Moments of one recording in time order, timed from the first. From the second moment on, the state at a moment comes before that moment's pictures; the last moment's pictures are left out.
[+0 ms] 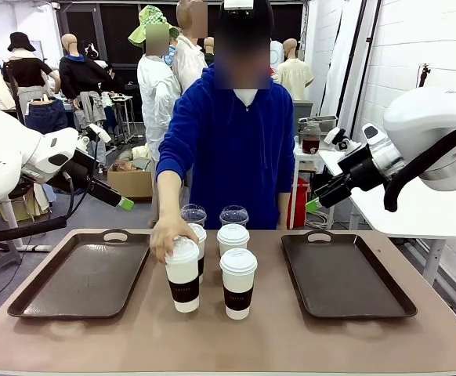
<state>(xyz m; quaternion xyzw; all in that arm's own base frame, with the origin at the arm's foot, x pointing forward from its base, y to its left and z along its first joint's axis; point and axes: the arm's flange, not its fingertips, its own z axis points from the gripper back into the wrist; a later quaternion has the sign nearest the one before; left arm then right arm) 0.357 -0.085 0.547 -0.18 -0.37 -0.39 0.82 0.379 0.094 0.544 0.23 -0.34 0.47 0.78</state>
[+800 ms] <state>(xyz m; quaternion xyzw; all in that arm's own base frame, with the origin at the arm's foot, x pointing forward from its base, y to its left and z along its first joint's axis) 0.357 -0.085 0.548 -0.18 -0.37 -0.39 0.82 0.407 0.090 0.549 0.24 -0.32 0.48 0.79</state>
